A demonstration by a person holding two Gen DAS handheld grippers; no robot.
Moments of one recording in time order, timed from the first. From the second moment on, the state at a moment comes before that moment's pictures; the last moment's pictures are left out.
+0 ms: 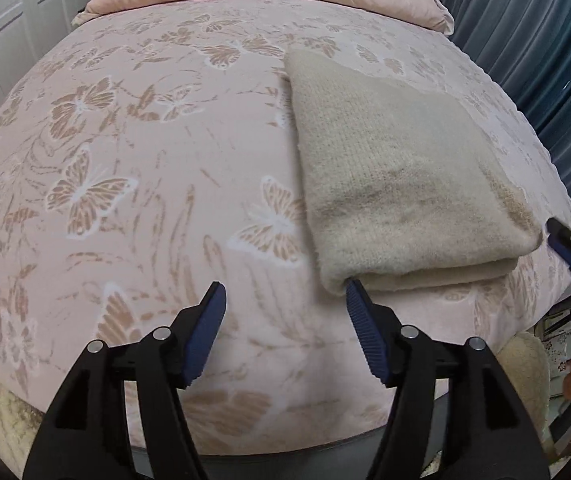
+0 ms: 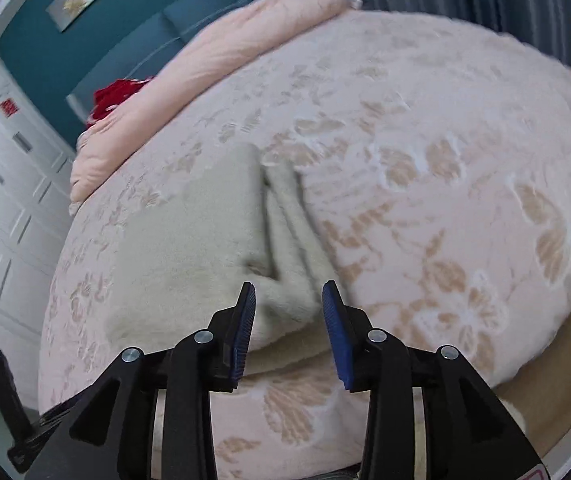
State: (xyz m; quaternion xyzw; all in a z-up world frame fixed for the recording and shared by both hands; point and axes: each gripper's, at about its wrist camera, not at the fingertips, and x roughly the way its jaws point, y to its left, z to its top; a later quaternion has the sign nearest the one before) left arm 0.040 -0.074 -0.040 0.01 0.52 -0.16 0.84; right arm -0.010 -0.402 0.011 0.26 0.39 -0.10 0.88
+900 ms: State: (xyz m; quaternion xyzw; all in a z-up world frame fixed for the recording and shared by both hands) left arm 0.032 -0.090 -0.020 0.05 0.51 -0.15 0.84; right arm 0.053 -0.430 -0.012 0.25 0.44 -0.10 0.86
